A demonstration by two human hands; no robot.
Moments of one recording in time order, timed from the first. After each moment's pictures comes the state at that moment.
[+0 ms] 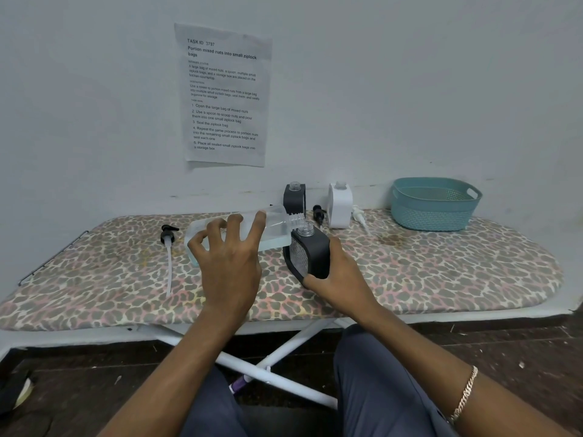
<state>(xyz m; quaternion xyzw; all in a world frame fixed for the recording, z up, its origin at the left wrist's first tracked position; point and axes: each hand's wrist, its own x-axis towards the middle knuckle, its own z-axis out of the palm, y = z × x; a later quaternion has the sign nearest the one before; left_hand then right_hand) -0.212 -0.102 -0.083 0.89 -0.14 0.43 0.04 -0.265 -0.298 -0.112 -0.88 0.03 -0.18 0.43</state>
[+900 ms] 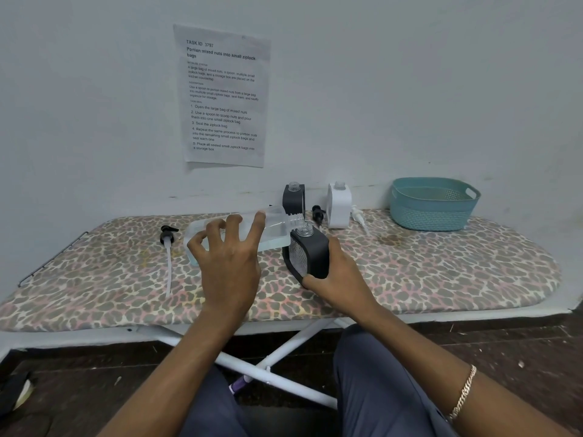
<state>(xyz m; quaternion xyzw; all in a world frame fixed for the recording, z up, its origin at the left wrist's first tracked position) -0.212 -0.102 -0.082 0.89 -0.14 0.43 0.03 -0.264 -0.299 -0.113 -0.88 0.03 -0.18 0.43</state>
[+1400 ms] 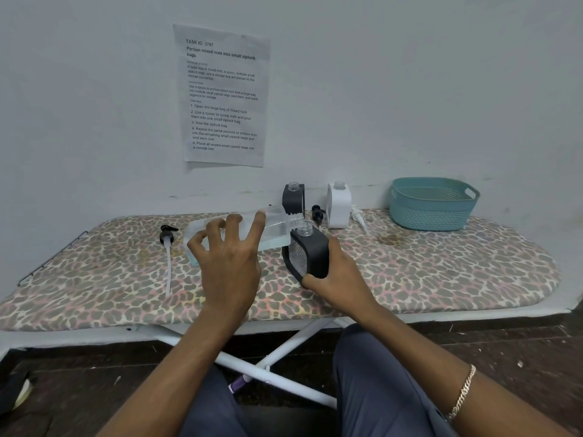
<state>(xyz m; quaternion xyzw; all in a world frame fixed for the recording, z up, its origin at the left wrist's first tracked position) -0.213 -0.104 -0.081 0.89 -0.14 0.42 0.04 -0.264 -0.299 -0.112 -0.88 0.03 -0.18 0.43</state>
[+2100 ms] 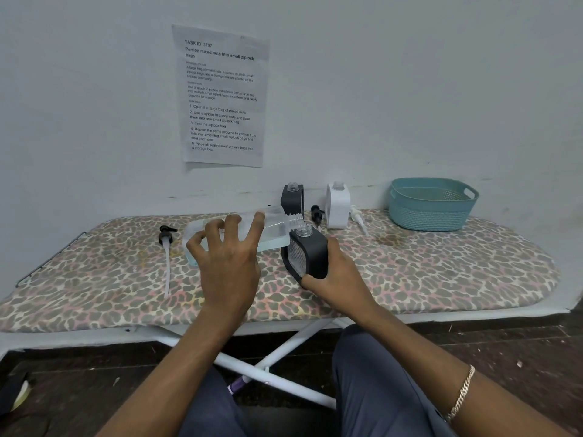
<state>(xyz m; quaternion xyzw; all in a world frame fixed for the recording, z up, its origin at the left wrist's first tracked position) -0.214 -0.103 -0.080 0.90 -0.14 0.42 0.03 -0.267 -0.298 -0.110 -0.88 0.02 -0.18 0.44</state>
